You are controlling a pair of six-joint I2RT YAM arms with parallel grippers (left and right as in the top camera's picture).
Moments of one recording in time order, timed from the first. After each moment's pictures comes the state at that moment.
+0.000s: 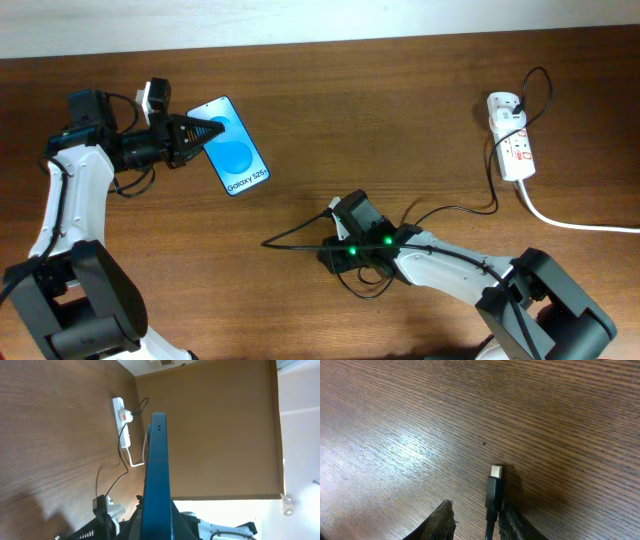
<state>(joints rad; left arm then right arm) 0.25 1.83 1.44 -0.88 1.46 -0.07 0.69 1.66 0.72 -0.15 -0.29 0.51</state>
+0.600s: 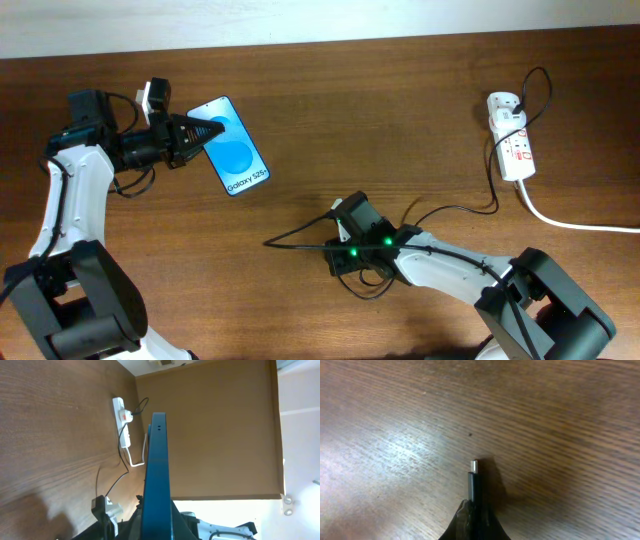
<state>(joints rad) 0.25 1.83 1.44 -0.88 1.46 -0.07 0.69 1.65 0.71 -0.16 -0.29 0.53</state>
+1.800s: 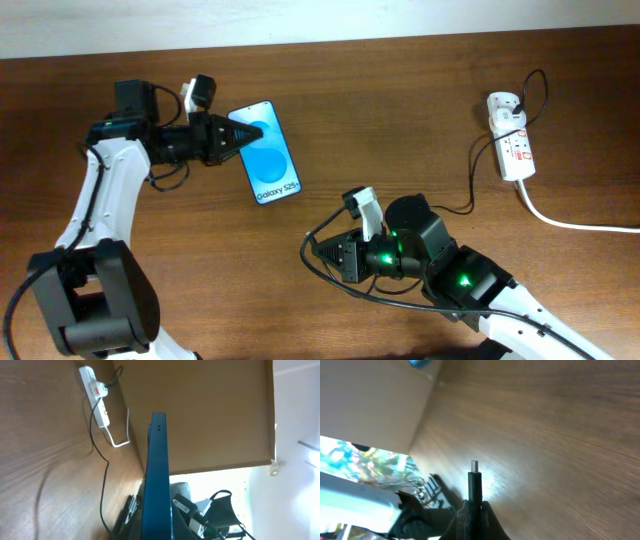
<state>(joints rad) 0.08 1.83 1.44 -0.86 1.52 -0.04 0.69 1.05 0.69 -0.19 -0.52 0.70</state>
